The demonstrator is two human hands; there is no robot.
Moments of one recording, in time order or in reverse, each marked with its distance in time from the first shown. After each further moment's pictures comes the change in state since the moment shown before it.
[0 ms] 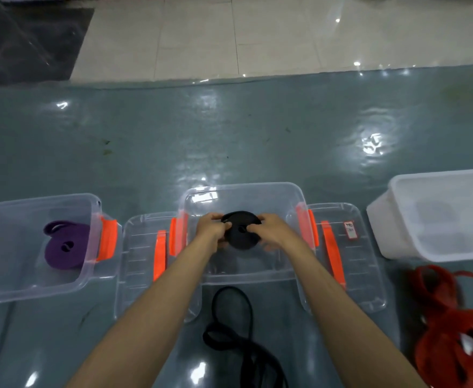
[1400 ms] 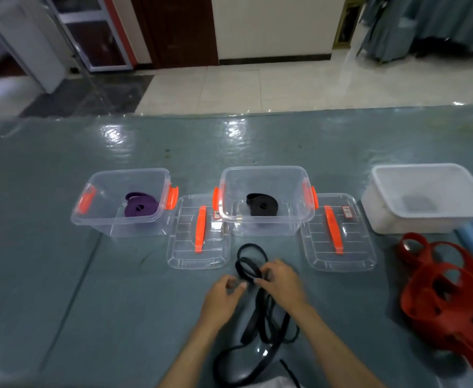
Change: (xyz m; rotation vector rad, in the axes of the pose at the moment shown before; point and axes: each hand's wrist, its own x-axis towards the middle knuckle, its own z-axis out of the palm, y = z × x) left_hand -0.214 -0.238 -0.084 0.386 0.053 0.486; right_hand -0.192 0.127 0.140 -0.247 0.278 -0.449
